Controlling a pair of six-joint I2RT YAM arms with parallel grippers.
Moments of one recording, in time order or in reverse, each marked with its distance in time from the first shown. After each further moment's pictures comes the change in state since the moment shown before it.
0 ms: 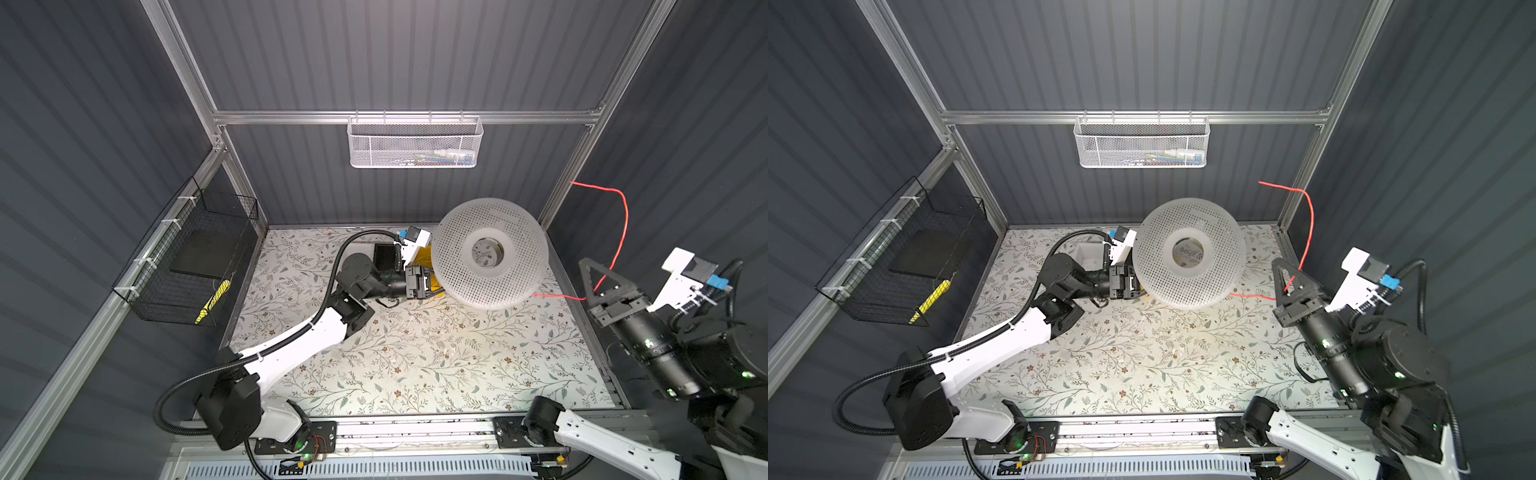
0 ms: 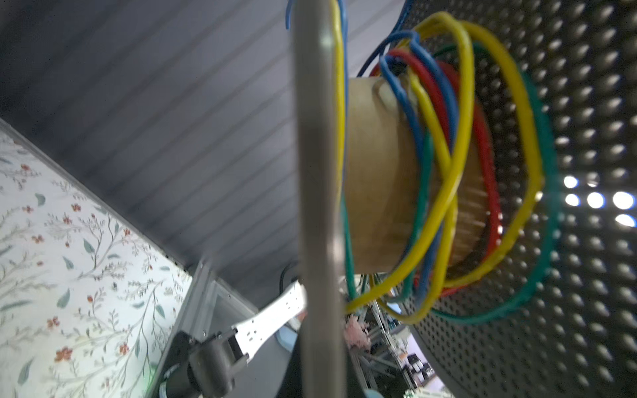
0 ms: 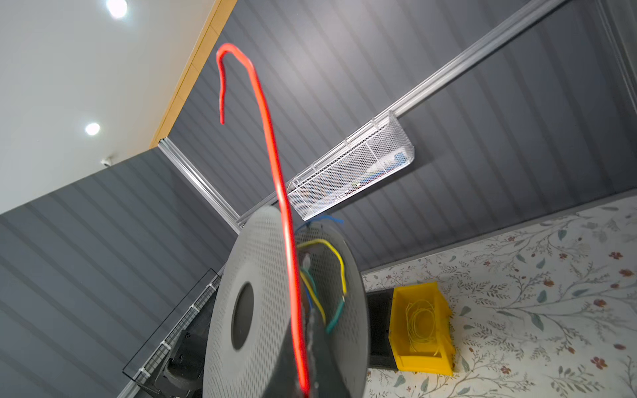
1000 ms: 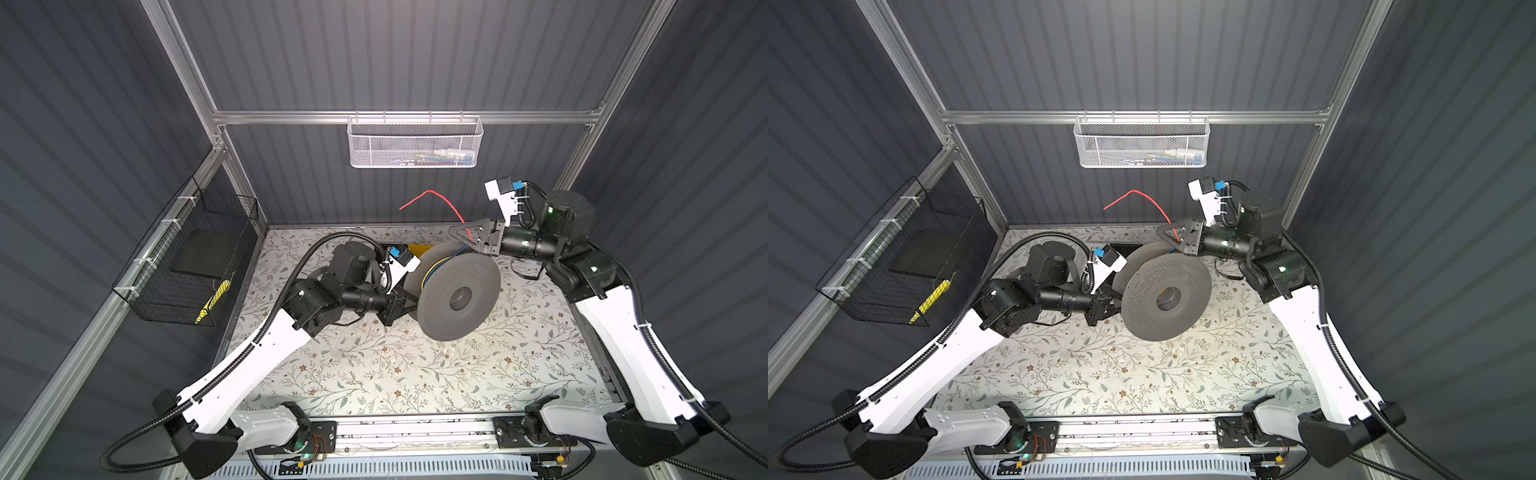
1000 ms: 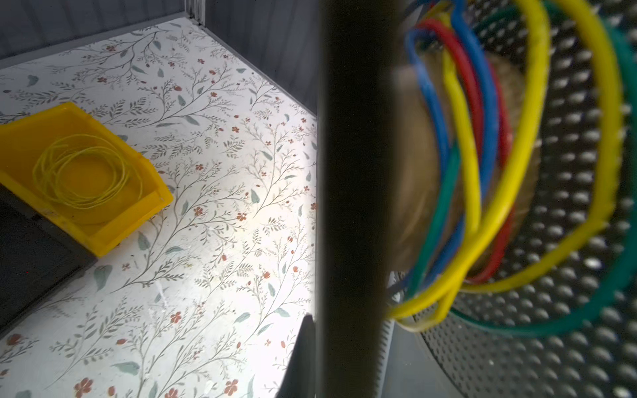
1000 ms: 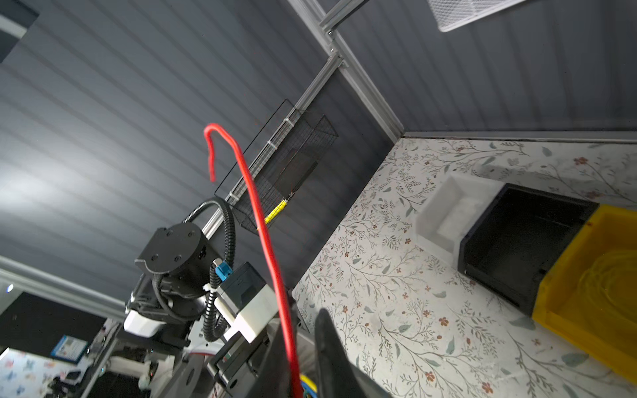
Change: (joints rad) left arm 0.001 -0.076 0.378 -1.381 -0.407 1.052; right arm -0.499 0.652 0.145 0.164 -1.337 0.049
